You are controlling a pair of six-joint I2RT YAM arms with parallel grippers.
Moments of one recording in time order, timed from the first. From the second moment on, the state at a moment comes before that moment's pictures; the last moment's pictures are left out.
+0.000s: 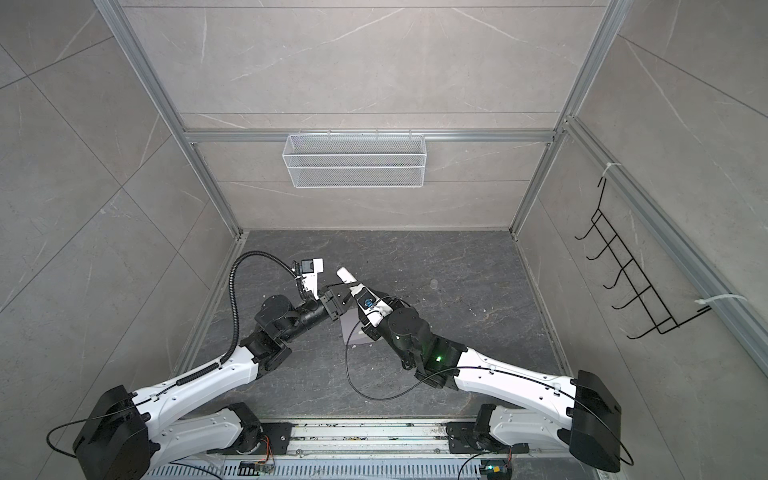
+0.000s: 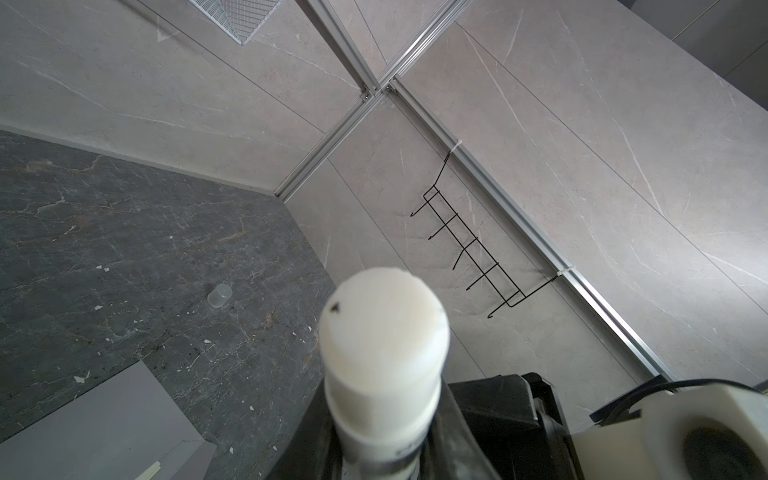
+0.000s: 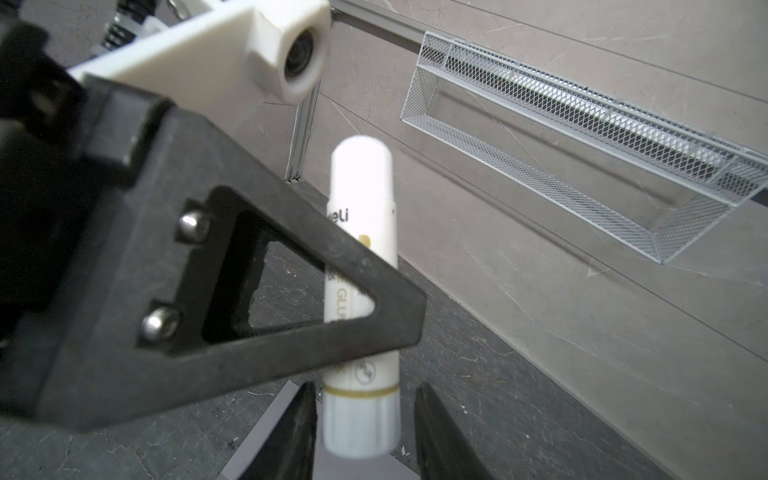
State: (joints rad) left arm -0.74 1.13 0.63 0.63 0.28 -0.83; right arm 1.06 1.17 0.81 0.22 0.44 -0.29
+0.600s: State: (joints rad) left arm -0.74 1.14 0.63 0.65 0.28 -0.83; right arm 0.77 1.14 0.84 0.13 -0.23 0.03
